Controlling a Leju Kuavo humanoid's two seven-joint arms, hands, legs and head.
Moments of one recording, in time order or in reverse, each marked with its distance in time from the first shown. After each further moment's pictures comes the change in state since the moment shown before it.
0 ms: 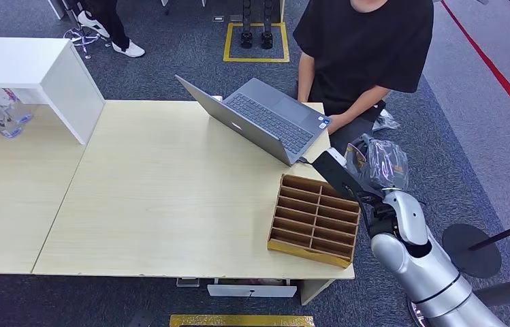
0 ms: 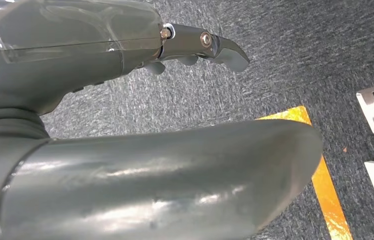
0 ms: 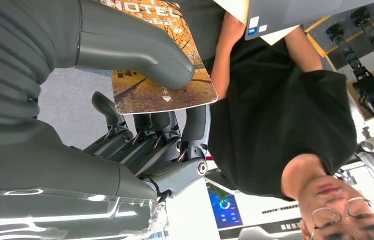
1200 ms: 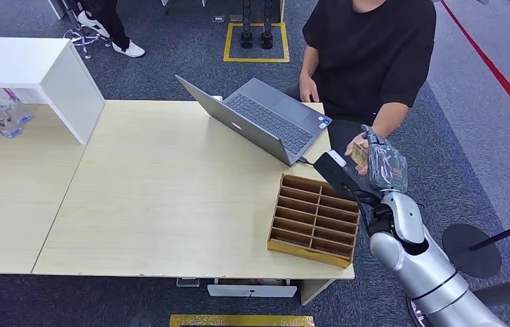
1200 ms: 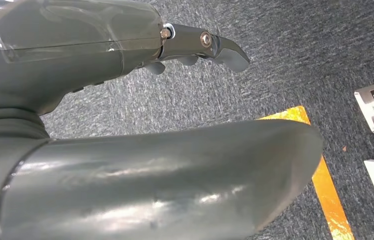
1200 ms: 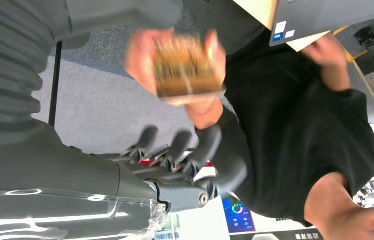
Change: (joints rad) left arm -0.001 0.000 -0.019 0.000 0.000 0.000 0.003; right arm -0.011 0.000 0.011 0.081 0.007 -0.005 0.020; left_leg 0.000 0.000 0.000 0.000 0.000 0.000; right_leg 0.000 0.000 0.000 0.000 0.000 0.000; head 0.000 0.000
